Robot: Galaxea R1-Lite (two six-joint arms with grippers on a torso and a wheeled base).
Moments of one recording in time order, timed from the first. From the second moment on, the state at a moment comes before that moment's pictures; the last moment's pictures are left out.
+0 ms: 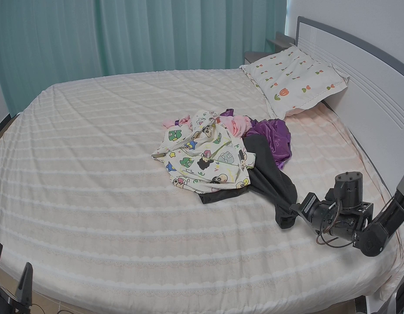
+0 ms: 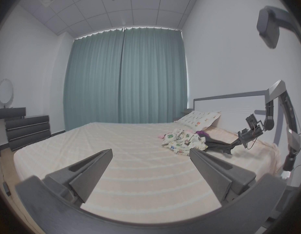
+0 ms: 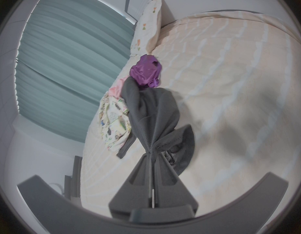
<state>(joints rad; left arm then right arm) -0.01 0.06 -0.10 -0.06 -0.05 0.00 0.37 1.91 -0.45 -0.97 -0.02 0.97</state>
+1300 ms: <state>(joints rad) -0.94 1.74 -0.59 -0.80 0.26 -0.28 0.49 1.10 -0.16 -1.00 0.37 1.02</state>
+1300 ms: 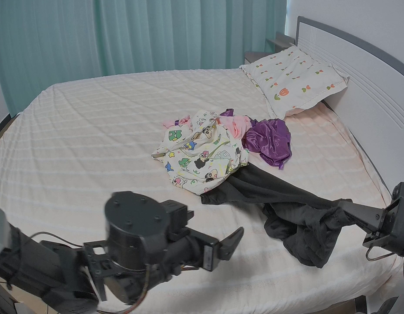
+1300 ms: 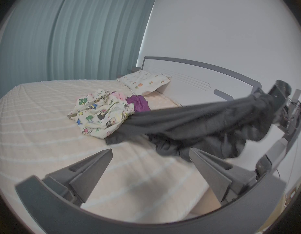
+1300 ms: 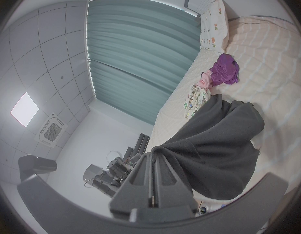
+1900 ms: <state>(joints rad) -0.94 2.05 -0.82 -0.90 0.39 -0.24 0.50 1.04 -0.24 -0.90 0.42 1.01</state>
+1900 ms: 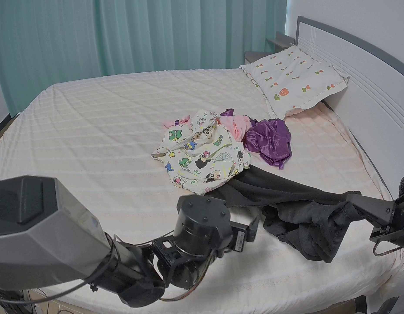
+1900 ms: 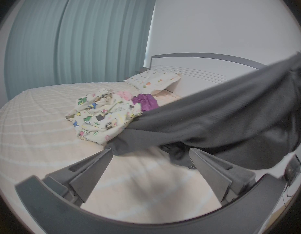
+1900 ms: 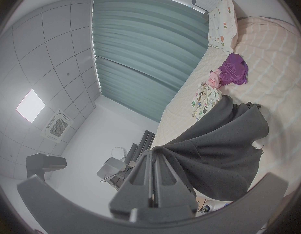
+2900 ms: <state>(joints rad) -0.85 2.16 -0.87 -1.01 0.26 -0.28 0.64 1.15 -0.46 -0.79 0.35 1.01</state>
